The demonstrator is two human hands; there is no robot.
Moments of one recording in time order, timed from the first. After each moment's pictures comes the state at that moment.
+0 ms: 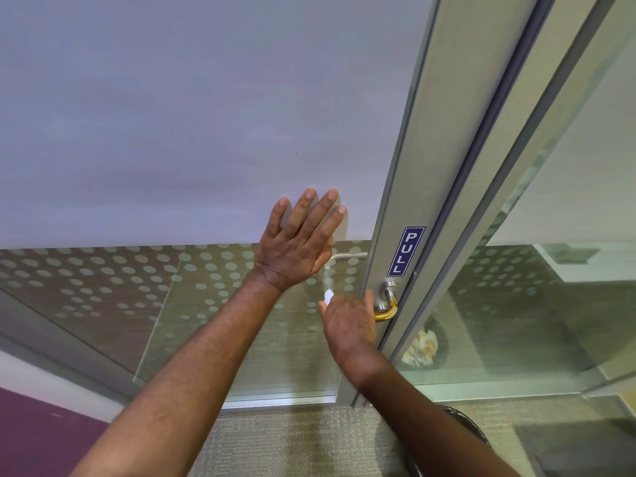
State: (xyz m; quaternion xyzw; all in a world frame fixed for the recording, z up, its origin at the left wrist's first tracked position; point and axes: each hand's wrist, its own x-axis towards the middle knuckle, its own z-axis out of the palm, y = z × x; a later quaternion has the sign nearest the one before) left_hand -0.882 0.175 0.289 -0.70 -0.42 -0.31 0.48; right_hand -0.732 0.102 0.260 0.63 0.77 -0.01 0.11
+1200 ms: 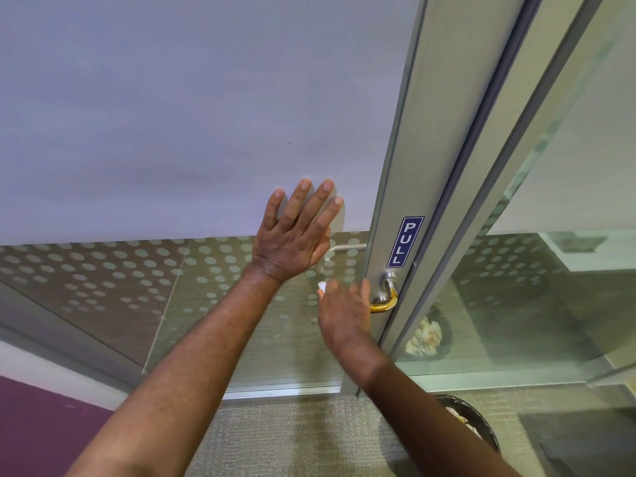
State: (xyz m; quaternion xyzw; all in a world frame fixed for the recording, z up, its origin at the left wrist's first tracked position) left_hand -0.882 0.175 0.289 -0.69 -0.43 -0.31 0.49; right_hand -0.739 0.110 0.247 0.63 0.78 -0.05 0.02
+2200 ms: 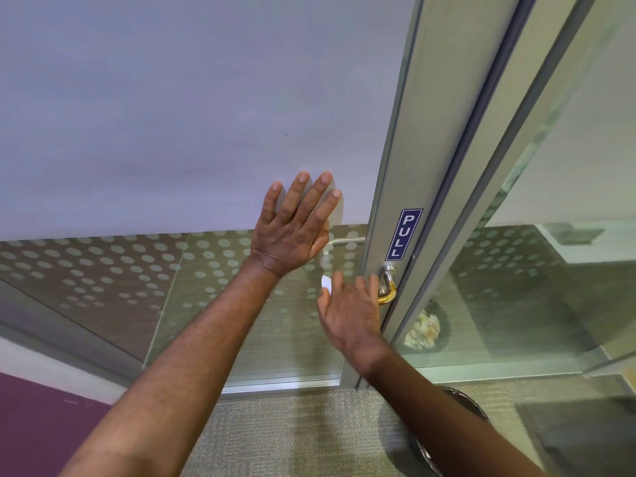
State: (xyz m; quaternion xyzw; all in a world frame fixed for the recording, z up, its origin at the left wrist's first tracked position) left_hand -0.881 0.174 0.290 -0.69 -0.43 -0.30 0.49; right_hand -0.719 0.095 0.240 0.60 0.79 0.00 -0.07
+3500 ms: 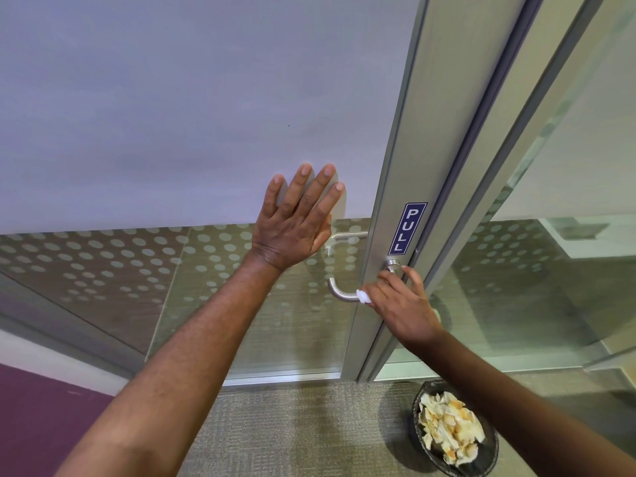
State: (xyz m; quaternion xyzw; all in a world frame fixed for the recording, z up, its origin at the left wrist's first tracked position) left_hand -0.880 0.174 0.292 -0.70 -0.43 -0.31 0.48; right_hand -0.608 0.123 0.192 0.41 0.89 0.19 -0.11
